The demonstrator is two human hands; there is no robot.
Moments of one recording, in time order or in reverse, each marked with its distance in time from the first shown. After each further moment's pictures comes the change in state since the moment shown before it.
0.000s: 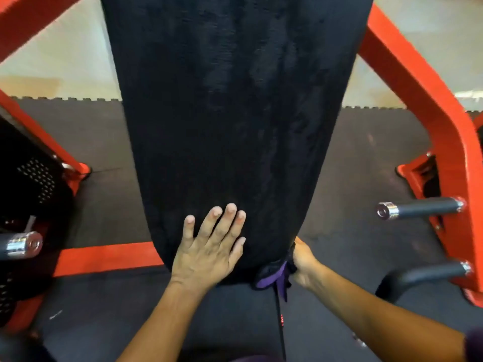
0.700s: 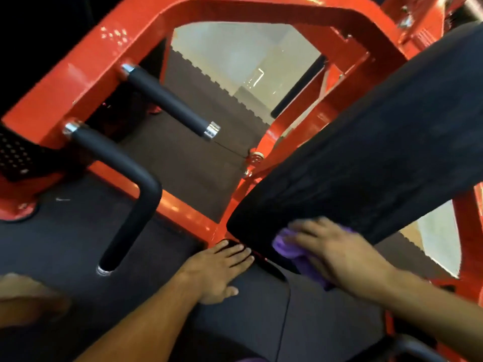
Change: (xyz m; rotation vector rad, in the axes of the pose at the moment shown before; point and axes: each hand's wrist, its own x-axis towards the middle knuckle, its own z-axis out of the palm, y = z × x) left_hand -0.160 -0.019 -0.061 -0.637 -0.904 -0.043; right_hand -0.227 -0.067 0.109 -2.295 -0.495 -1.642
